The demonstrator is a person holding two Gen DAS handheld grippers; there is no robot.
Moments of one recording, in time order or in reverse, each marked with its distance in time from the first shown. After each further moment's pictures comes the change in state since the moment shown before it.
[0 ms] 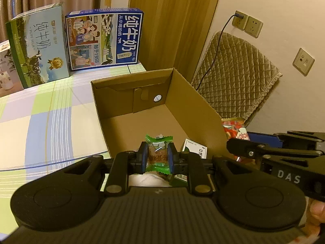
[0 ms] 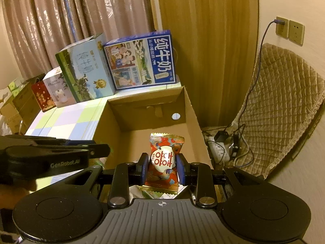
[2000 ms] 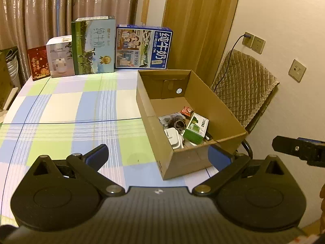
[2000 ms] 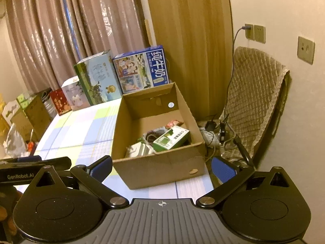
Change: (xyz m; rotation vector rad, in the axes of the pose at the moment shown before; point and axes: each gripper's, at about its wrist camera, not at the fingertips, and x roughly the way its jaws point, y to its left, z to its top) left arm -0.183 -0.016 -0.120 -0.113 -0.121 0.149; right arm -0.180 0.028 -0.105 0.058 -0.090 -0.020
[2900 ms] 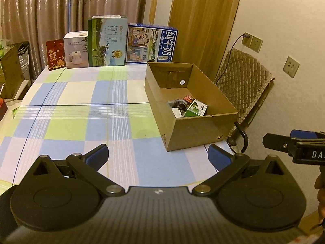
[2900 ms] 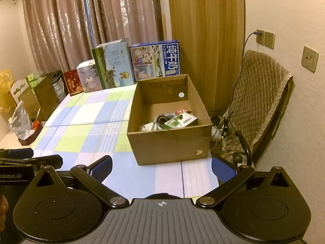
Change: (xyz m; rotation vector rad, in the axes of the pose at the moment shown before) left arm -0.078 0.008 -0.056 -0.028 -0.006 0.030; right arm -0.039 0.033 -0.042 -0.095 0.035 0.015
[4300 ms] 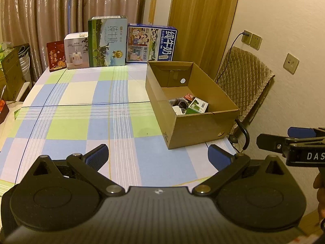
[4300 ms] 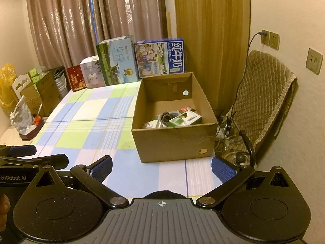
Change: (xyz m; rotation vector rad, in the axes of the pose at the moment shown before) left arm -0.001 -0.002 -0.004 0.015 0.000 0.010; right arm 0.008 0.009 -0.002 -0.023 0.009 0.006
